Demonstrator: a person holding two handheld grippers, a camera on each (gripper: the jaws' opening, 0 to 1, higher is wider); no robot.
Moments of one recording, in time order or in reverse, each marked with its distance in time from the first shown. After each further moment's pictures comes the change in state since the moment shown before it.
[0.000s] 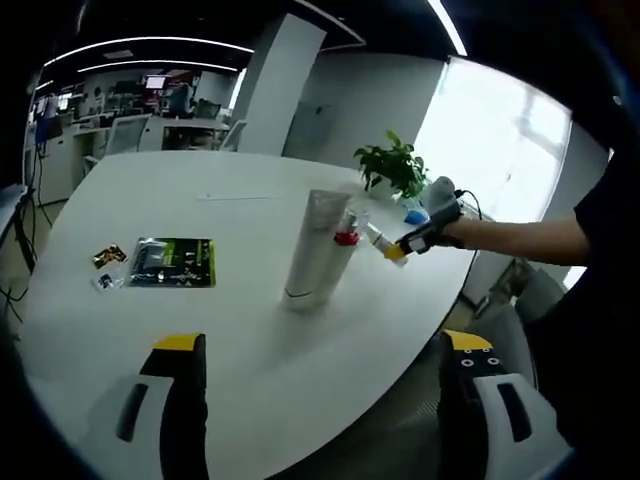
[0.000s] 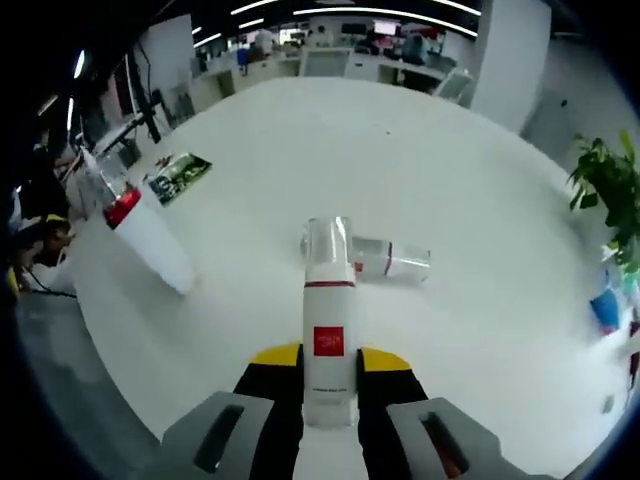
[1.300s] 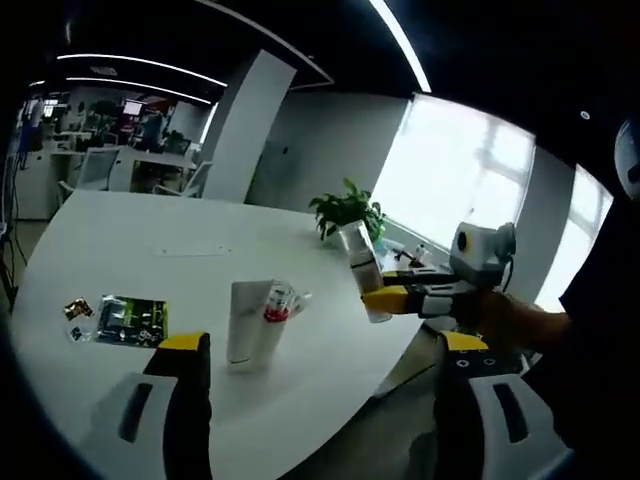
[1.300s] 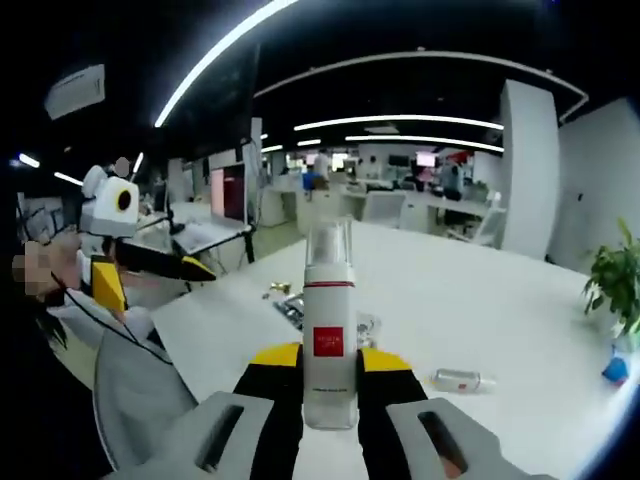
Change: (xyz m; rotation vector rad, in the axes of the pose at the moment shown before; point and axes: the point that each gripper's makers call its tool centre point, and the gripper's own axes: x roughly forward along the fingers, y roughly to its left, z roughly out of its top) left arm -0.022 -0.068 0.080 0.003 -0.186 -0.148; right arm -0.154 0.193 0.077 -0.128 -0.598 0.204
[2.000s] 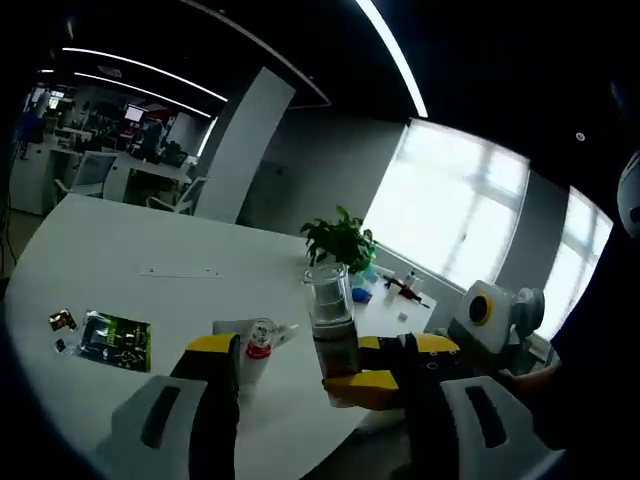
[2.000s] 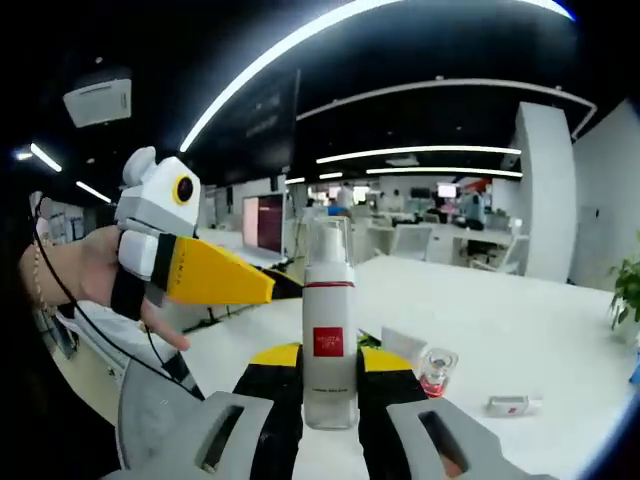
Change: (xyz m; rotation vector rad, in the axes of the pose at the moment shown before) left arm 0.018 -0.011 0.041 -0.061 -0.118 -0.040; right arm 0.016 0.068 0.021 -0.012 -0.125 0.080
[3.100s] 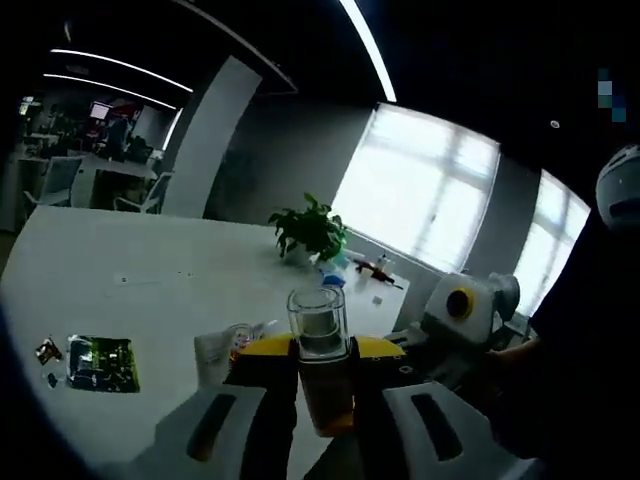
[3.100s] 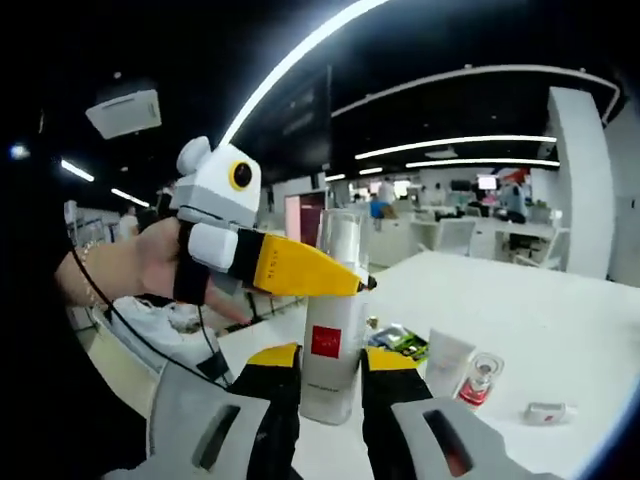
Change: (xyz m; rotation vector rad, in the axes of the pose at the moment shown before) left arm 0.007 -0.020 0.003 0.107 0.112 -0.192; right arm 0.001 0.024 0.003 0.047 0.031 0.276
